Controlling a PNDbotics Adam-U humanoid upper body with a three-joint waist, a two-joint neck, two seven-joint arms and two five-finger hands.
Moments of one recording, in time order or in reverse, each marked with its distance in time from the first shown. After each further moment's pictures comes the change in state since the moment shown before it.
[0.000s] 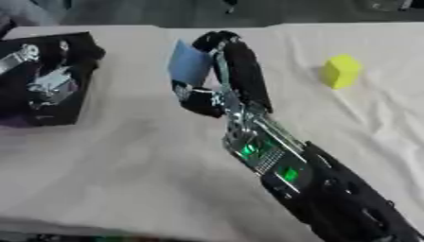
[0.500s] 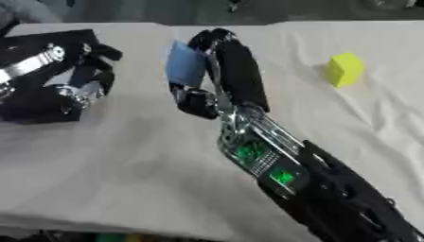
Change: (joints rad) left arm -0.070 -0.033 -0.068 0.000 -0.067 0.144 -0.045; right arm -0.015 0.007 0.022 -0.045 0.105 0.068 0.068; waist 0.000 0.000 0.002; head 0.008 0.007
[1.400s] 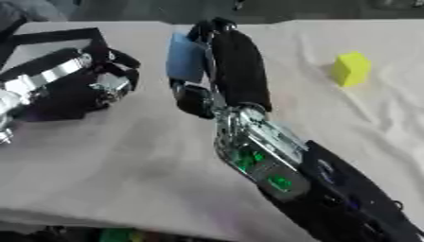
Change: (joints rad) left arm -0.038 -0.065 -0.048 0.000 -0.041 0.140 0.059; right arm -0.009 0.006 0.015 -0.063 0.170 0.084 0.092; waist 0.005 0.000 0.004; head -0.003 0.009
